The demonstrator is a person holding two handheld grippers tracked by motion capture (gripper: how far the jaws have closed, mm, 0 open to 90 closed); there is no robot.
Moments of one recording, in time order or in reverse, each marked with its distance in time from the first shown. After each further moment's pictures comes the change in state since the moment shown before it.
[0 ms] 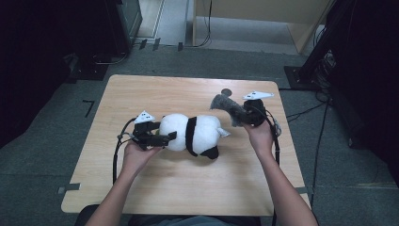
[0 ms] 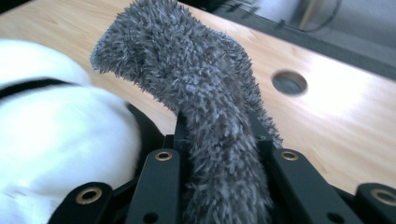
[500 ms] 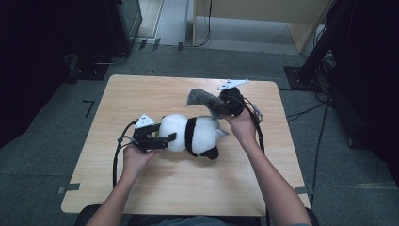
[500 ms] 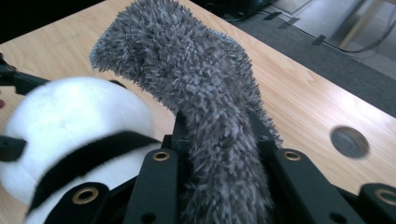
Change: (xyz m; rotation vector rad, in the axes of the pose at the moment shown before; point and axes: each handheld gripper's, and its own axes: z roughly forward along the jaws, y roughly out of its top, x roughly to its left) left arm -0.002 -0.009 0.000 -0.027 0.014 0.032; right arm 0.052 0.057 0.021 0.030 0.113 -0.129
